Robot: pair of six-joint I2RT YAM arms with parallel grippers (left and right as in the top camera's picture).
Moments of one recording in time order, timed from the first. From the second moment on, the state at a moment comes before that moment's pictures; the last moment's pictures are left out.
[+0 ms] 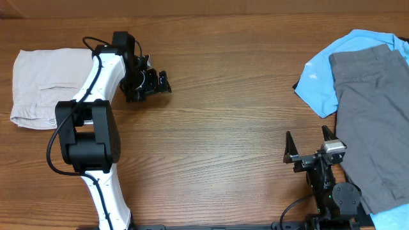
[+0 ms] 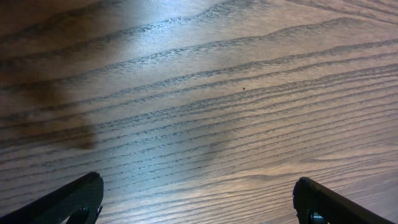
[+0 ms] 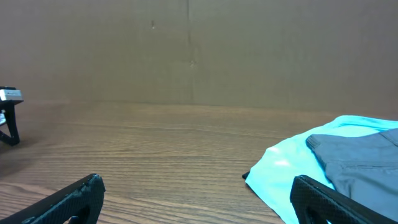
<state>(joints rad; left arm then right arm) -0.01 2.18 1.70 -1.02 0.37 -0.16 0.00 0.01 0.02 -0.02 -0.15 0.01</state>
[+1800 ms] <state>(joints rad) -0.17 0.79 1.72 -1.21 0.26 -0.14 0.00 0.01 0.02 -0.02 -0.15 0.01</state>
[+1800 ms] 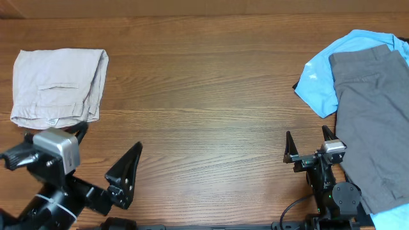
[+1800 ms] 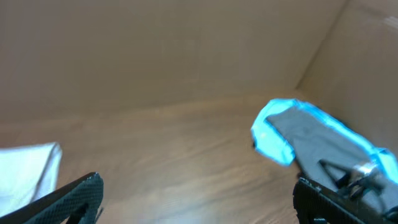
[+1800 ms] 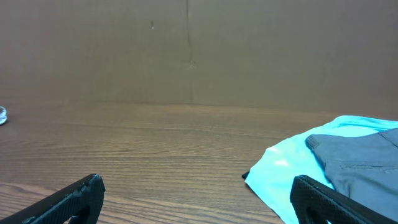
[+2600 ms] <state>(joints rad) -0.03 0.31 1.13 -0.84 0.14 -0.15 0.00 0.01 0.02 -0.02 -0.15 0.01</state>
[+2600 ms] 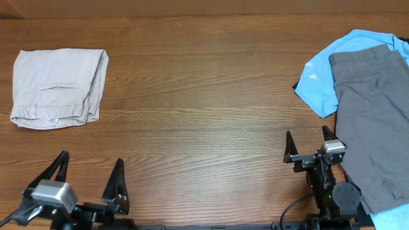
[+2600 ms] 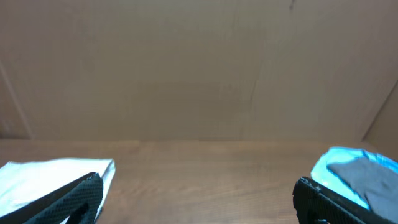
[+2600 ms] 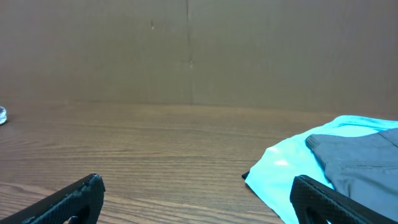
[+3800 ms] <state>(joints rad) 0.01 0.02 0.13 -0.01 0.13 -0.41 0.00 0.01 0.02 -0.02 -0.15 0.01</state>
